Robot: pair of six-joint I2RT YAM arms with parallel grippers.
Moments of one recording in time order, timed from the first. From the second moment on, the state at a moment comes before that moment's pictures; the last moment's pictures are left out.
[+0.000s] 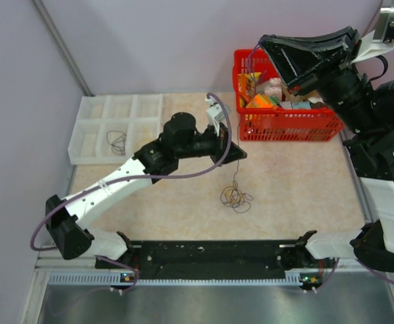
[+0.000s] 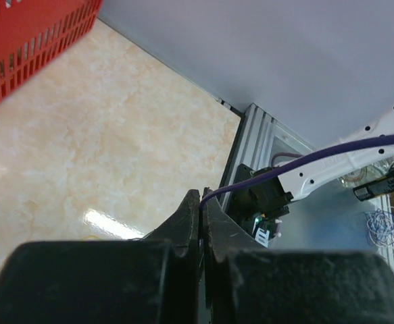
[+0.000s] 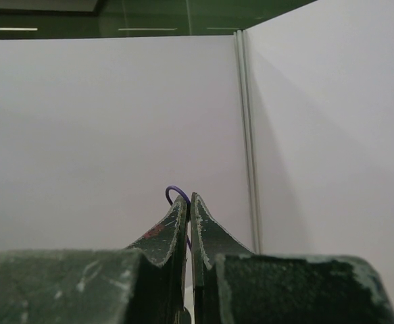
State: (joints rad) left arm -0.86 1.37 1.29 -0.08 0.48 -0.44; right arm 0.75 1.26 2.06 -0.16 -0.23 0.28
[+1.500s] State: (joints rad) left arm -0.75 1.40 1.70 -0.23 0.43 -0.50; right arm 0.75 0.76 0.74 -0.32 0.15 0.25
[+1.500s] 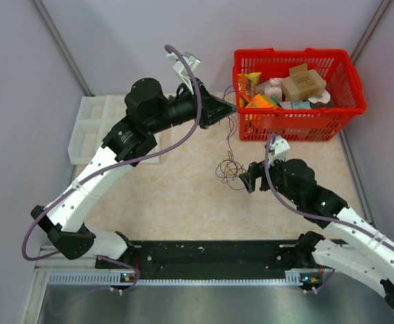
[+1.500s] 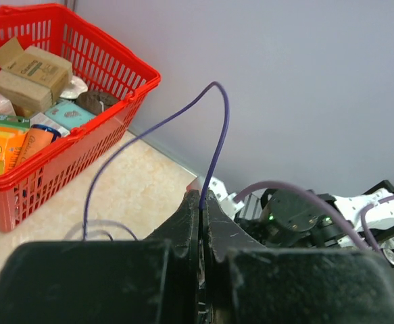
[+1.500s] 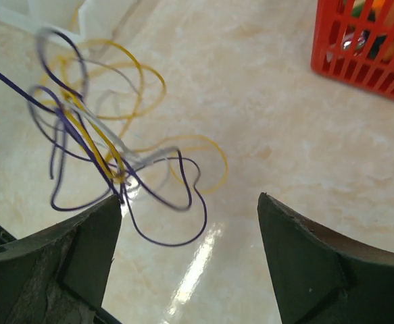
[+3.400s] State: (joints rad) left arm -0.73 1.16 1.95 -0.23 0.32 -0.42; right arm 0.77 1.12 0.38 0.18 0.06 0.55
